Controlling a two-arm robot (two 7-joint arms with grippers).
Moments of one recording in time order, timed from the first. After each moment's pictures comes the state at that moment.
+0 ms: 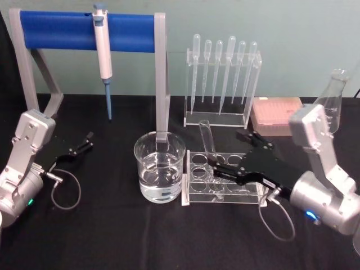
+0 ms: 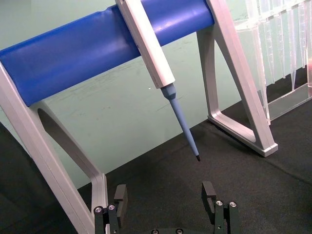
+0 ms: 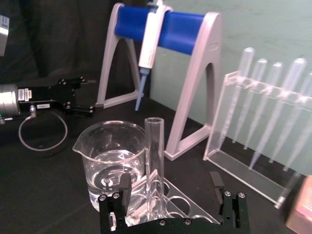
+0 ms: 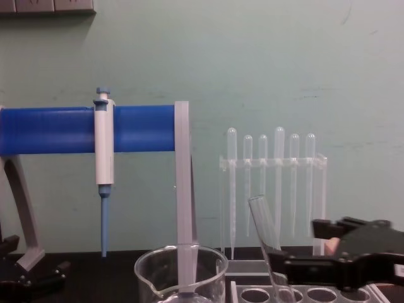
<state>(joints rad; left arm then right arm) -0.20 0.60 0.45 -1.41 -0.25 -0.12 0.03 0.15 0.61 -0.46 -1.74 0.42 0.10 0.30</state>
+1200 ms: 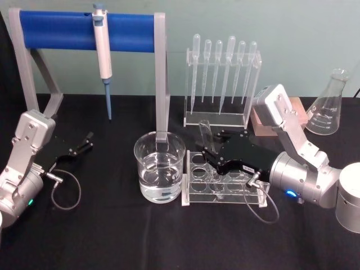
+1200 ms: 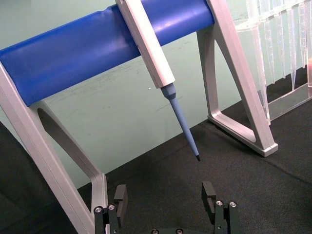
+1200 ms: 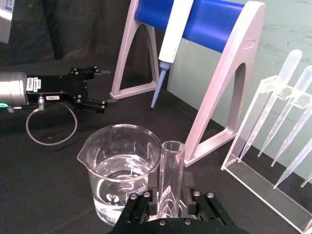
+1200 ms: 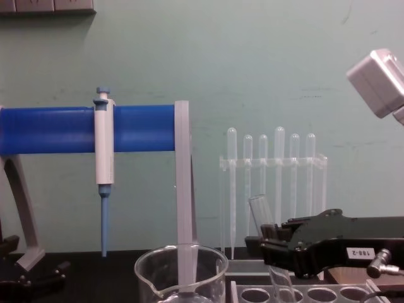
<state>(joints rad) -0.20 0.60 0.45 -1.41 -0.25 -0.12 0.03 0.29 0.51 -0.48 -1.66 0.31 0.24 0.43</state>
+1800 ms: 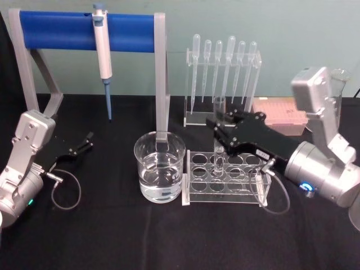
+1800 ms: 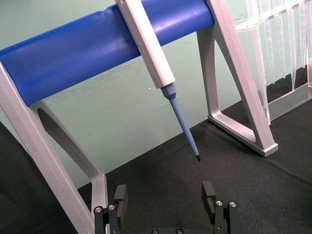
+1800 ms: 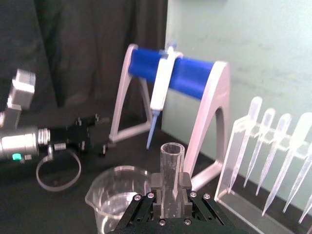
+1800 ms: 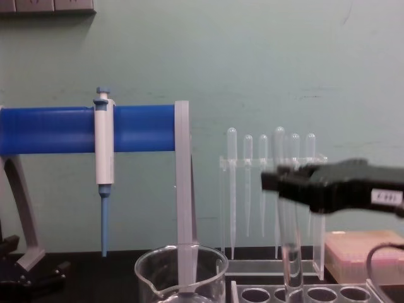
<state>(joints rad) -0.20 0.60 0.45 -1.41 -0.25 -0.12 0.03 0.20 0.50 -0.37 -1.76 0.39 0.17 0.42</state>
